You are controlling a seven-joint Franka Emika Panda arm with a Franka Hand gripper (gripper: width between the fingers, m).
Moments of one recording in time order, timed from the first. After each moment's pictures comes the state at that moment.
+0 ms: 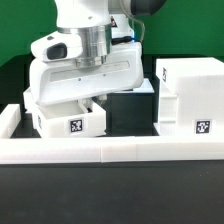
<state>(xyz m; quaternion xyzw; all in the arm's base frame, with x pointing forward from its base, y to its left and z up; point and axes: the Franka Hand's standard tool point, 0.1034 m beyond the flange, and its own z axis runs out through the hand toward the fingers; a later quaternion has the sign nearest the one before) 0.525 -0.068 0.008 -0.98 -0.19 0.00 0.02</state>
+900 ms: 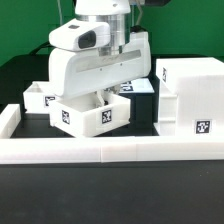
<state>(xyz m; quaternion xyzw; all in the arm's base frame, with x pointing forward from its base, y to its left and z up) 0.528 -0.044 0.024 -0.94 -0.35 0.00 0.01</state>
